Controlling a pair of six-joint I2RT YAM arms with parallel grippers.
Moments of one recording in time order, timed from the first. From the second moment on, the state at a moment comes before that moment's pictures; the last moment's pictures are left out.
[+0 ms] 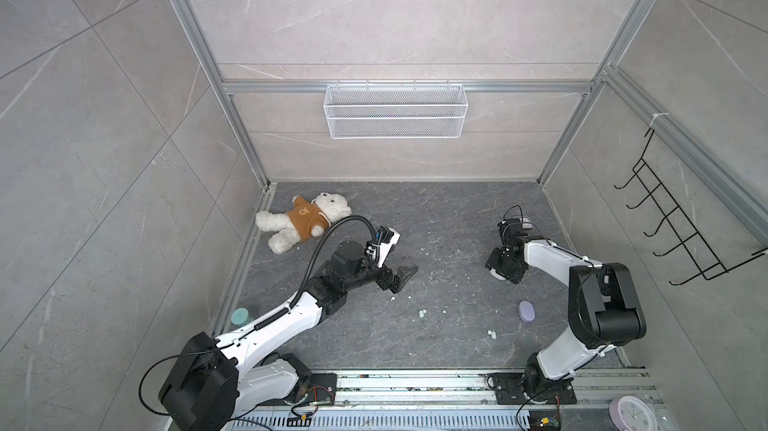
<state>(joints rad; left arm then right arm) -0.69 1.16 0.66 0.16 0.35 -0.09 0.08 1.66 0.95 -0.60 0.08 0.62</state>
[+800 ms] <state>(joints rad) -0.69 1.16 0.66 0.13 0.33 -0.09 -0.18 1.66 1.17 -0.81 -0.08 0.73</state>
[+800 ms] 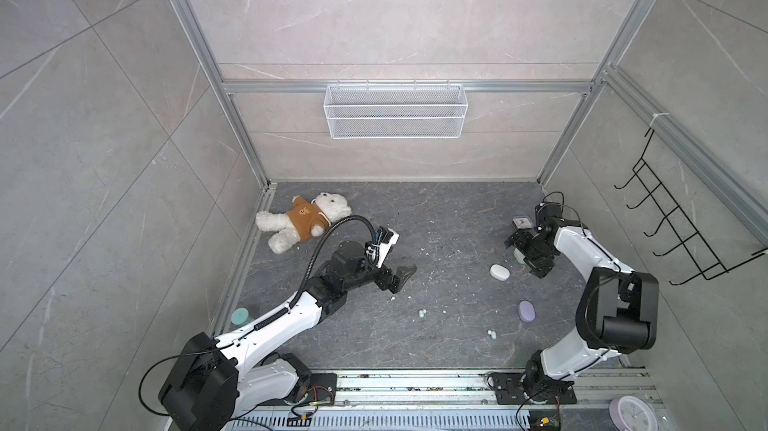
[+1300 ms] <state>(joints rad) -0.69 1.16 0.66 0.13 0.32 -0.09 -0.26 1.83 1.23 -0.73 -0.08 0.90</state>
